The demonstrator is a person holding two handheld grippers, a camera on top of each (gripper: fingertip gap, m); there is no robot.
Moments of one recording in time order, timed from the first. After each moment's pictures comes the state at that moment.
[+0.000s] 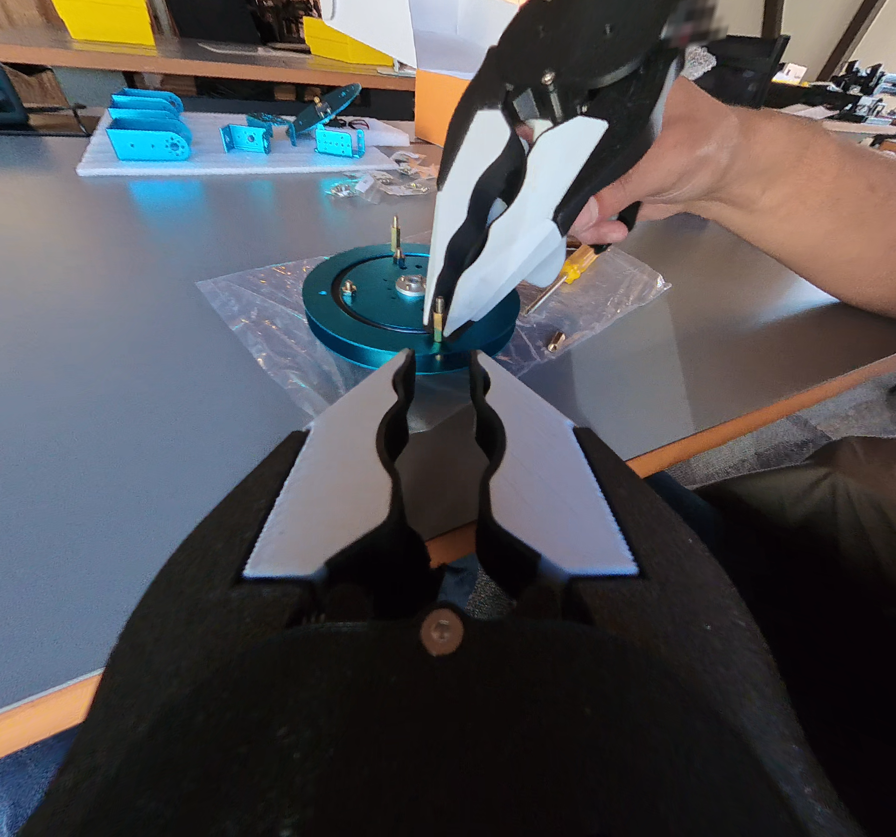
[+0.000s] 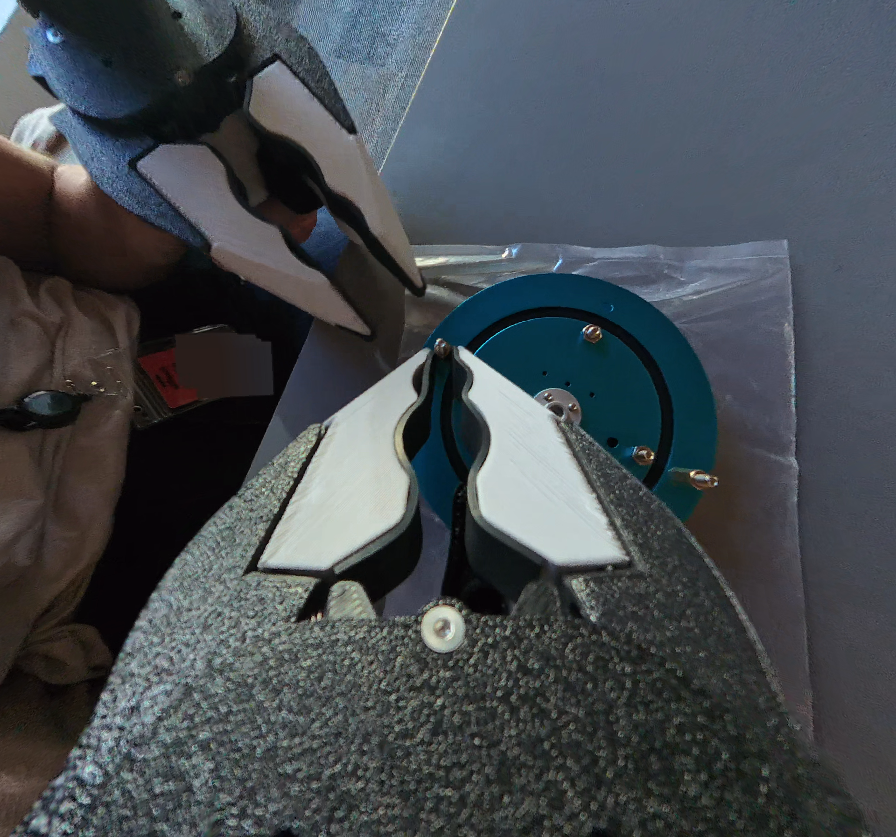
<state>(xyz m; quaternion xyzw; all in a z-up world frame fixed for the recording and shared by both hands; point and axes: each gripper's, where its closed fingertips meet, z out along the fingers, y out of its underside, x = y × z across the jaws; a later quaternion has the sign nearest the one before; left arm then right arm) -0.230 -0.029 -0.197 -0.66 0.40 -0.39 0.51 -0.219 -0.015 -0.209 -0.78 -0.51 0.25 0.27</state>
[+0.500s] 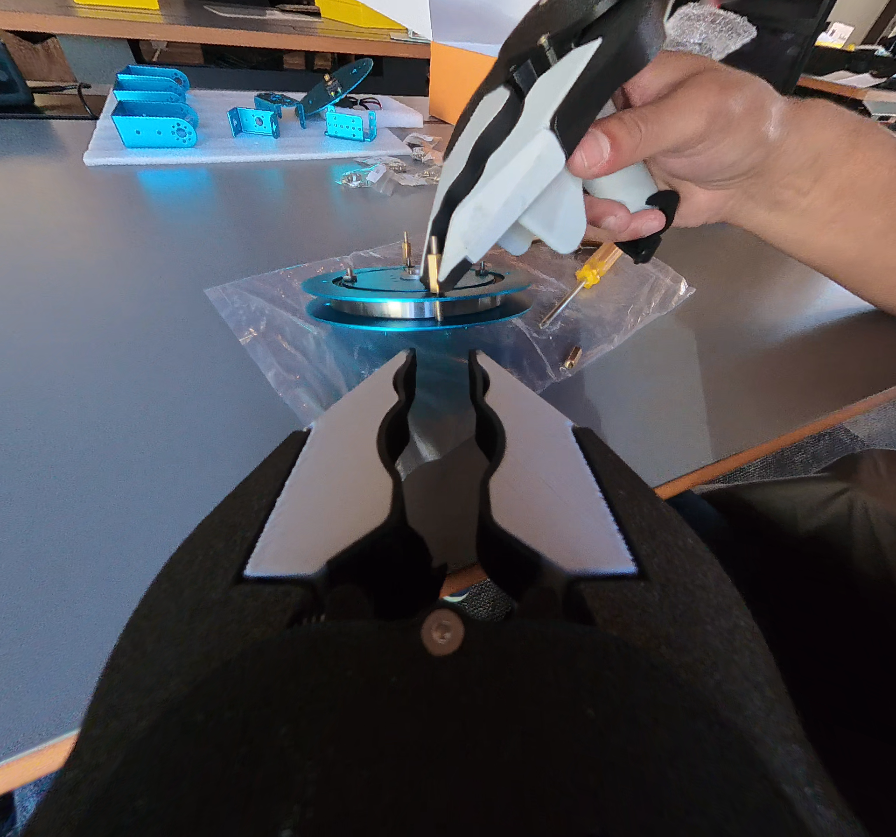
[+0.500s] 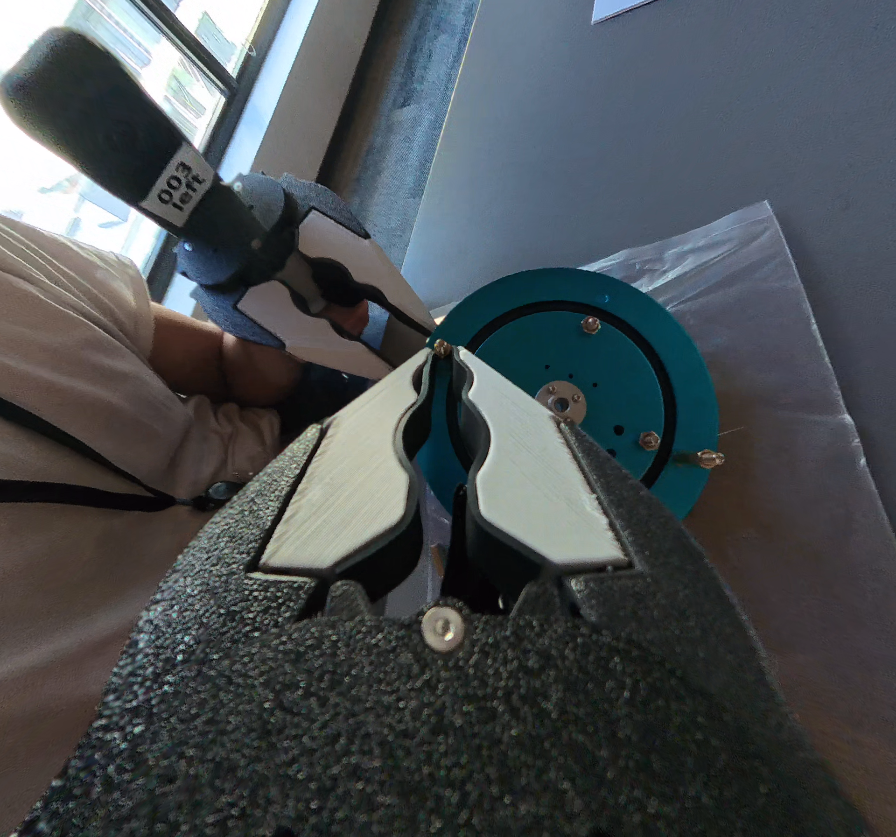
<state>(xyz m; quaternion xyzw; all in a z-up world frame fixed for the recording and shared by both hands) -0.220 -0.017 -0.193 -0.68 0.40 -0.37 0.50 -0.214 -0.002 -0.178 -0.80 -0.36 0.40 0.26</state>
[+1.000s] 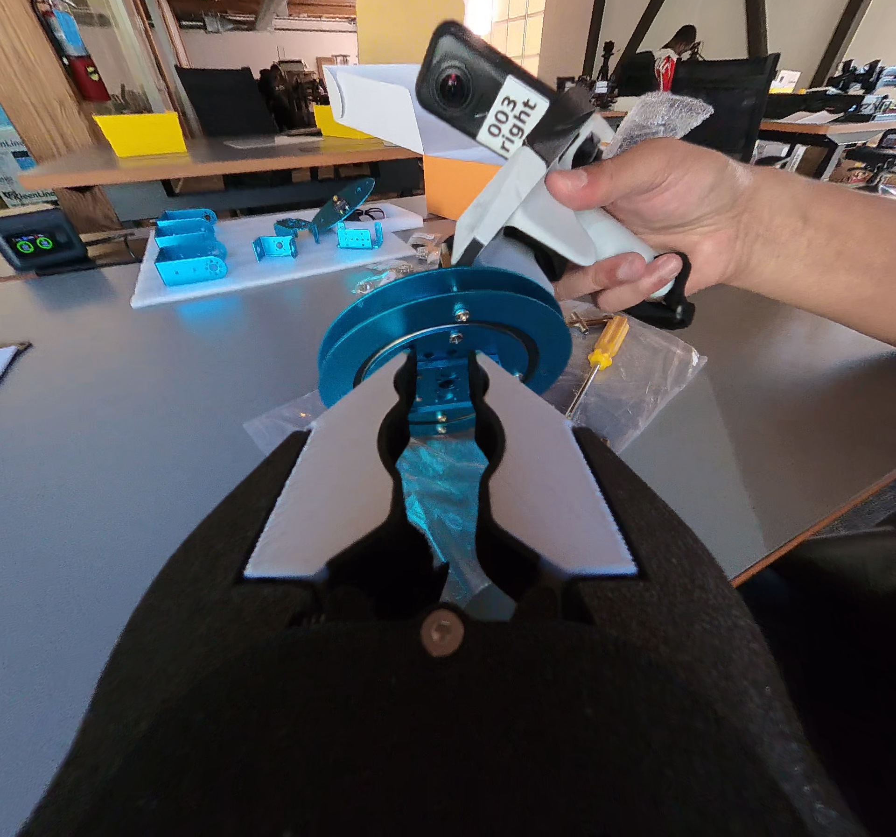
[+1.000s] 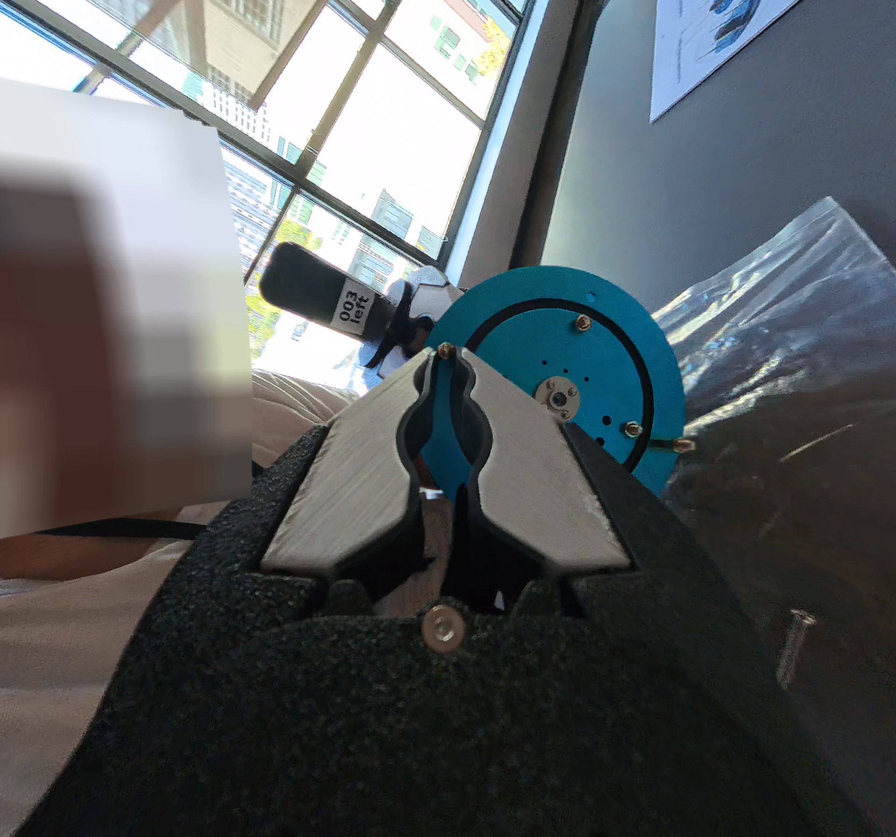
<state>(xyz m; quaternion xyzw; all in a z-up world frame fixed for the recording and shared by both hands) -0.199 0.007 -0.146 -0.61 0.42 -0.37 0.56 -0.197 0.010 -0.121 -0.72 -0.19 0.63 0.21</state>
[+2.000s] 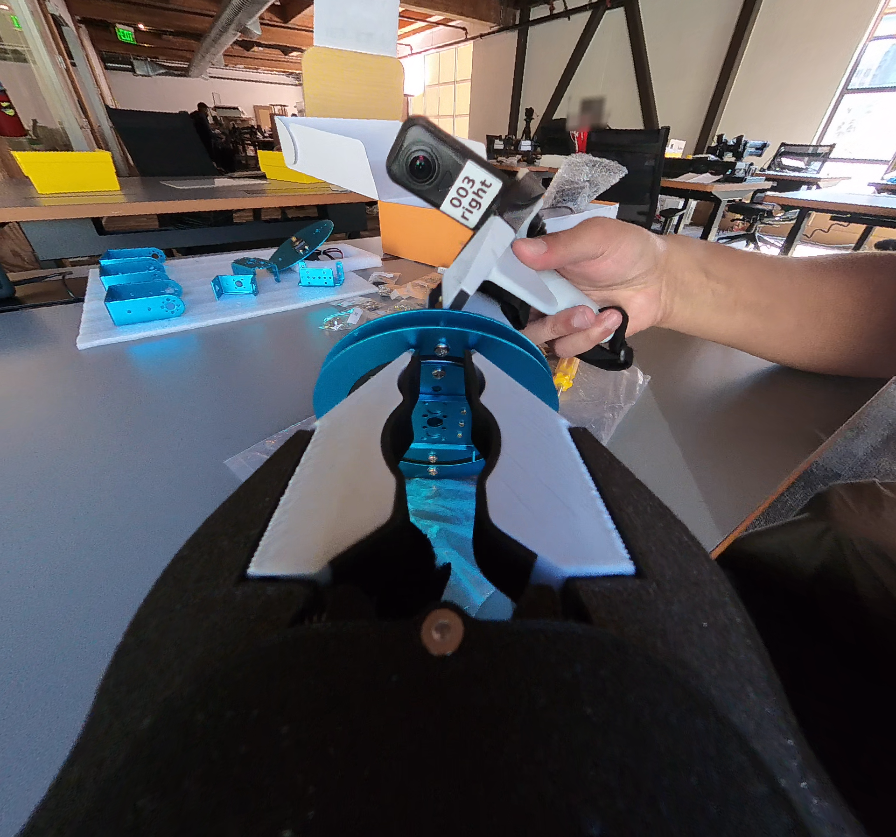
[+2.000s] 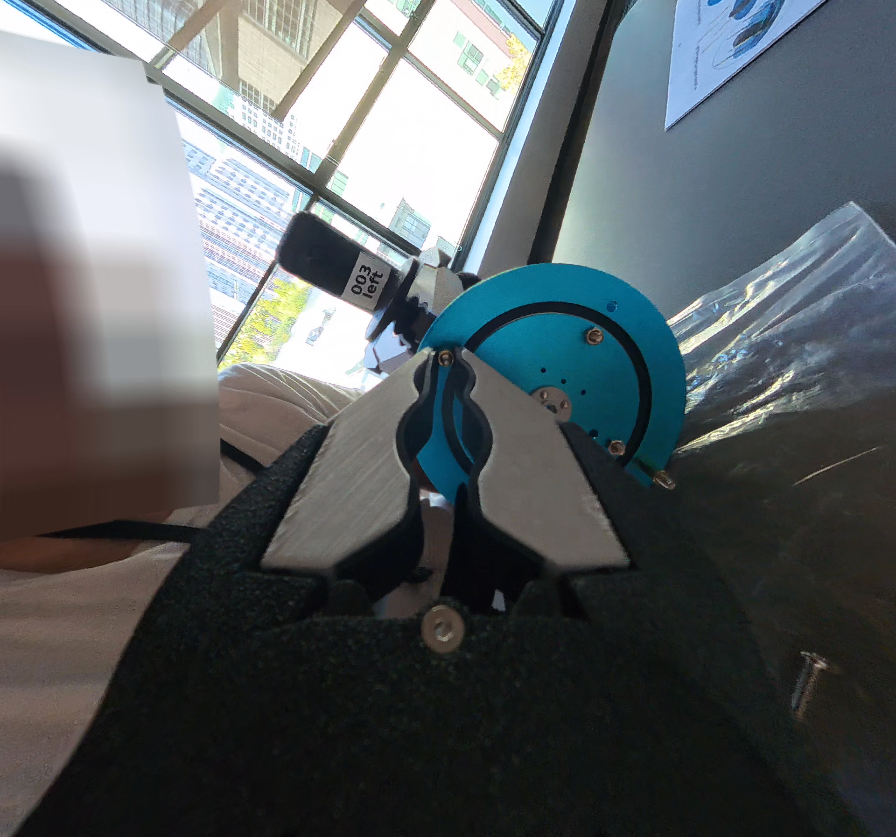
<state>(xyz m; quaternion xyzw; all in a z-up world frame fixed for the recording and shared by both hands) -0.207 0.005 -0.130 -0.57 0.43 -0.44 0.55 -0.203 0.011 -0.126 -0.71 -0.19 0.64 0.22</state>
